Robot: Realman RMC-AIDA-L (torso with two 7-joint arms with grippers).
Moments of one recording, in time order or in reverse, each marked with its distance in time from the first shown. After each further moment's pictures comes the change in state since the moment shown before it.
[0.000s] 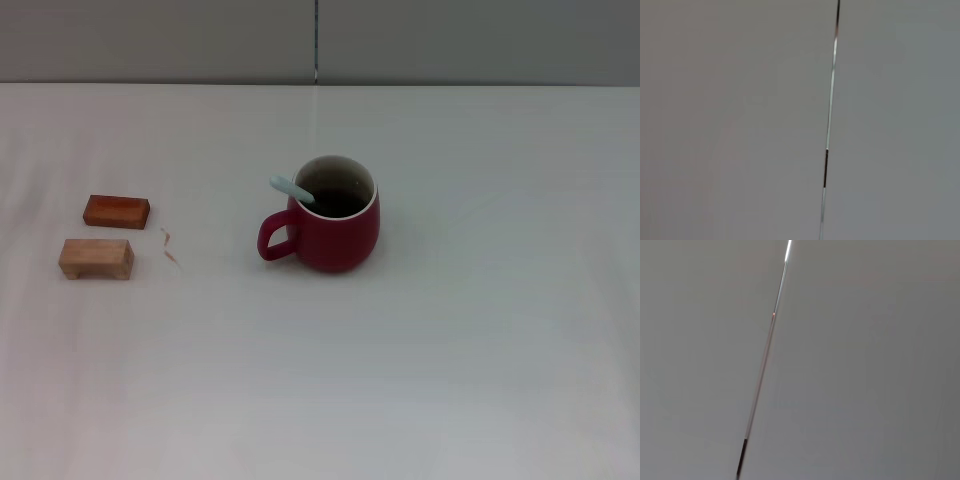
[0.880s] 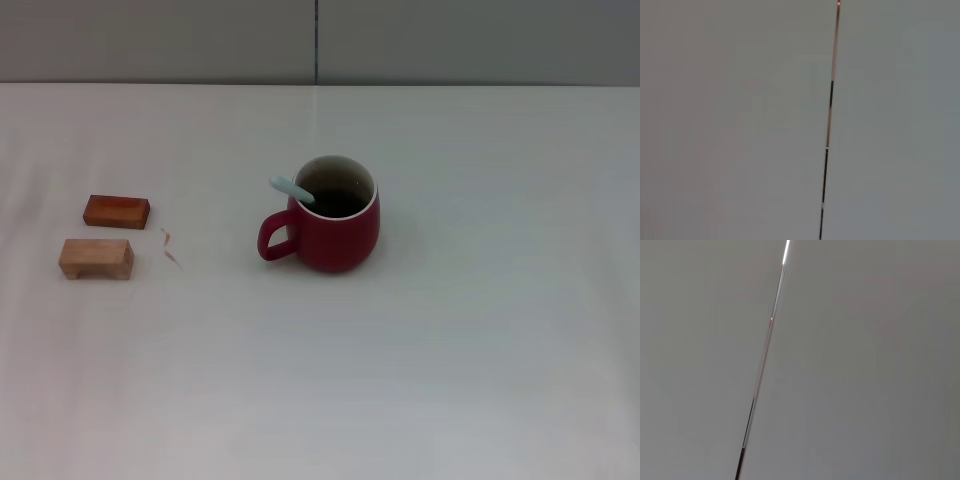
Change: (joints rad) left arm 0.000 0.000 0.001 -0.003 0.000 0.001 -0.004; right arm 0.014 -0.001 0.016 0.000 0.000 -0.002 0.005
